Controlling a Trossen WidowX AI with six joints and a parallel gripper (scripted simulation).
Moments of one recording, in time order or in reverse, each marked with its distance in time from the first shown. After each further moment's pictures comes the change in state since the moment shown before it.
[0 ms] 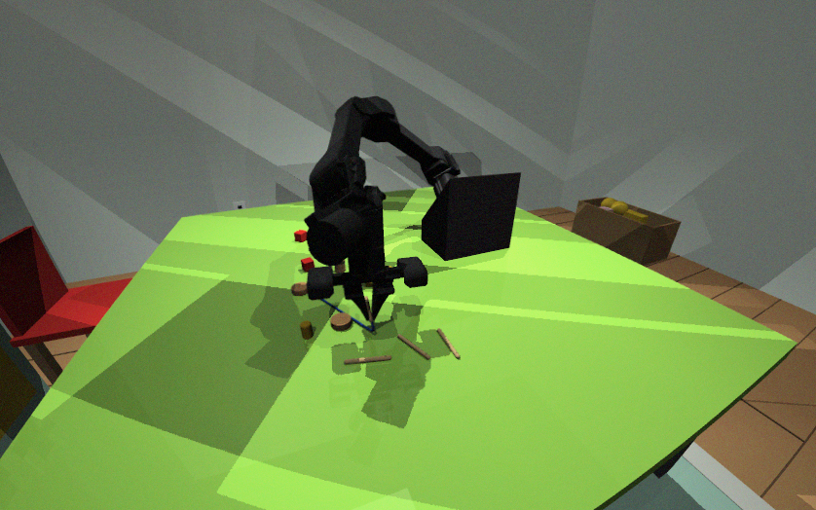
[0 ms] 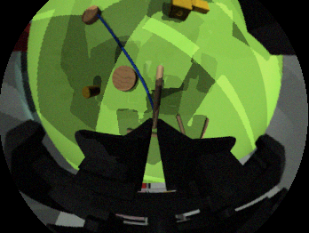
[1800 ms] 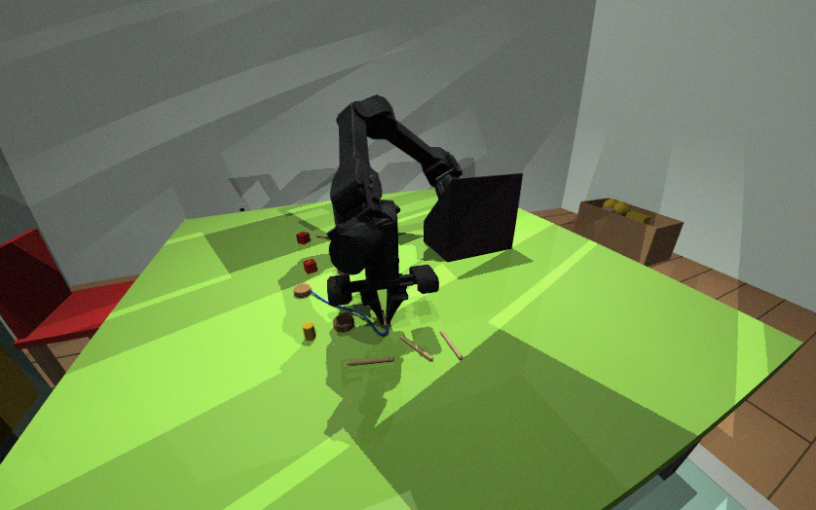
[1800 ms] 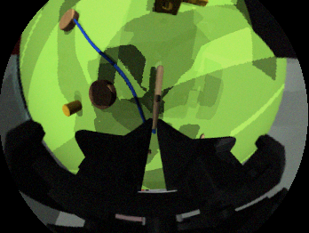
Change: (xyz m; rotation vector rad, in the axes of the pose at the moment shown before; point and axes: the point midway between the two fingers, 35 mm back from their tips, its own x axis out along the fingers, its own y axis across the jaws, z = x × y) arm 0.029 -0.024 0.023 -0.003 0.002 -0.005
